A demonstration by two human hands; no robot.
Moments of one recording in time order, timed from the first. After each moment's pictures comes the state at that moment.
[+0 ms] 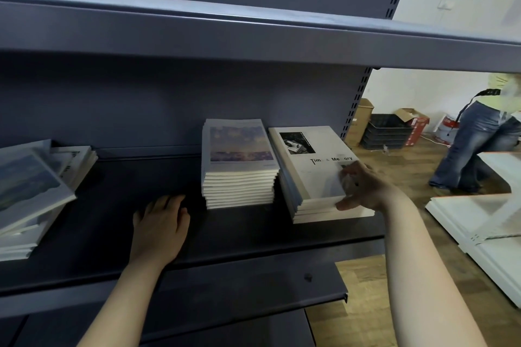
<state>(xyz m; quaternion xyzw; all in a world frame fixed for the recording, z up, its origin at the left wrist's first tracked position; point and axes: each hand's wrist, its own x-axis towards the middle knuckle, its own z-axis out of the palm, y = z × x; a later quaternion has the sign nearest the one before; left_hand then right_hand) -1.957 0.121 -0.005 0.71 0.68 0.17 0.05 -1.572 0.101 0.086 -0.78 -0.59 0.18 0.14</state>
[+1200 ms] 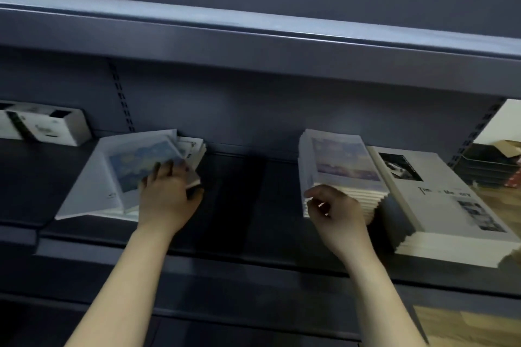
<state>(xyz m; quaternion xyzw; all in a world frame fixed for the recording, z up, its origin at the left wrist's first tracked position) -2.114 0.108 0.060 0.61 0.77 0.19 -0.04 -1.825 0.094 0.062 -0.59 -0.70 0.13 0.38</state>
